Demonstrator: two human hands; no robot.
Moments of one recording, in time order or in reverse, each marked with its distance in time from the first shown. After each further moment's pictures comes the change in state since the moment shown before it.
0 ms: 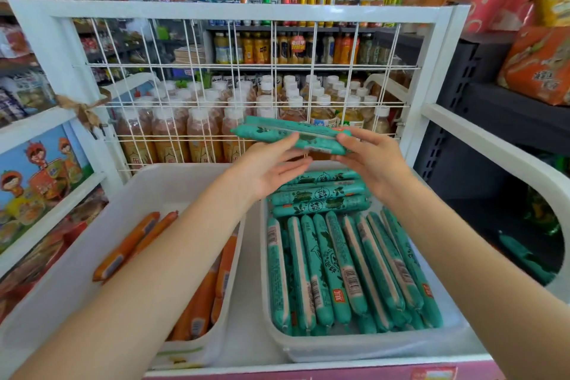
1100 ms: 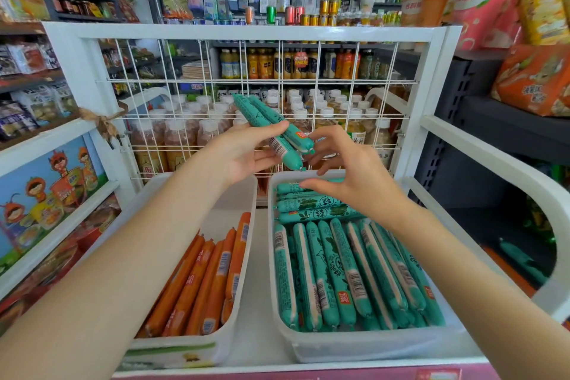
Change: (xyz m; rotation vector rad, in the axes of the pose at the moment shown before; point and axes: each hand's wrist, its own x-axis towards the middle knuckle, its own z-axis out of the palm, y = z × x) left_hand -0.025 0.044 -0.014 0.250 -0.010 0.143; right_hand -0.051 -0.011 0.024 -0.912 -0.376 -0.775
